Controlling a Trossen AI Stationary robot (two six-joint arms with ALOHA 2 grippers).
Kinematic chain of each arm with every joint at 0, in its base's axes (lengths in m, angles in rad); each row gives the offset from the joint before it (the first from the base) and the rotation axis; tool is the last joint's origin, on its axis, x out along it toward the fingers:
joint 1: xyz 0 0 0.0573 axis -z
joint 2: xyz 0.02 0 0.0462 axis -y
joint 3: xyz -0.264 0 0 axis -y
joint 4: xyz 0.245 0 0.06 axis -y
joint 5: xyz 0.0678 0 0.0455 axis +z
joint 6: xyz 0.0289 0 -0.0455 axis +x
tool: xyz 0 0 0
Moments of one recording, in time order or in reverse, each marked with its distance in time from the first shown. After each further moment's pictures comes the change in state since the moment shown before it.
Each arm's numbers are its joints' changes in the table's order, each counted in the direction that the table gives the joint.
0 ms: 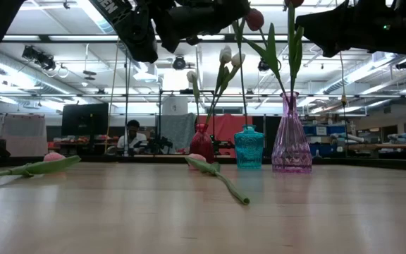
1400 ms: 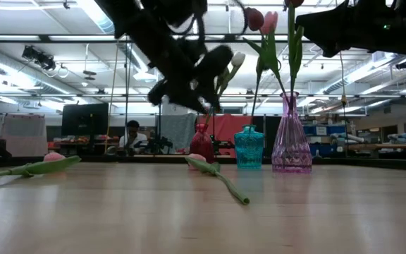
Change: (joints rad) left arm 0.142 0.156 -0.022 -1.510 0.115 -0.989; right arm 0.000 0.000 0.000 0.004 -0.001 0.005
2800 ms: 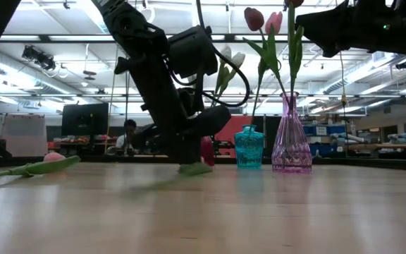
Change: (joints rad) left arm -0.004 -0.220 0.007 -0.168 -0.152 -0.296; right arm 0.001 -0.005 -0.001 0.008 -0.004 0.001
